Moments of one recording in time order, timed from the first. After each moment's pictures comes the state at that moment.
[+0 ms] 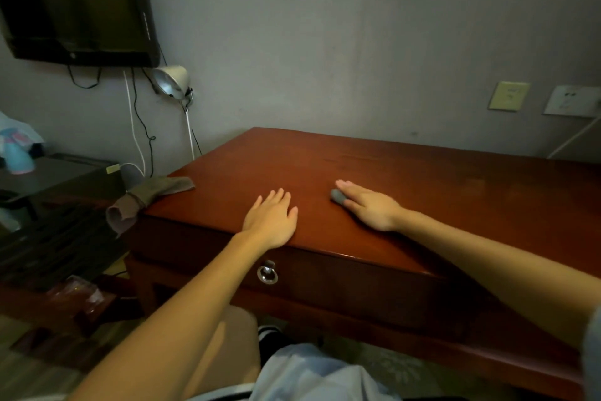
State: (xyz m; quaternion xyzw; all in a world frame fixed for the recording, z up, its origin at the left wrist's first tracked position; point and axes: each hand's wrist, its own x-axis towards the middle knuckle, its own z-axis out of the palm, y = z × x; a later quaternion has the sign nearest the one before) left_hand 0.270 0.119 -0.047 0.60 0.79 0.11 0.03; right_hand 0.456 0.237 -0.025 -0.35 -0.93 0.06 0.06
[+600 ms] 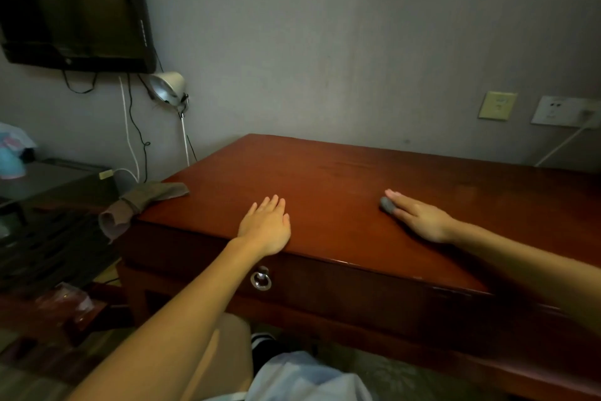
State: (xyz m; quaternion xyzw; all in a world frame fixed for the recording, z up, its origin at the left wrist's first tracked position) left_hand 0.271 0.120 -0.051 0.60 0.79 0.09 0.02; right_hand 0.547 0.255 -0.019 -0.43 -0.90 0.10 0.06
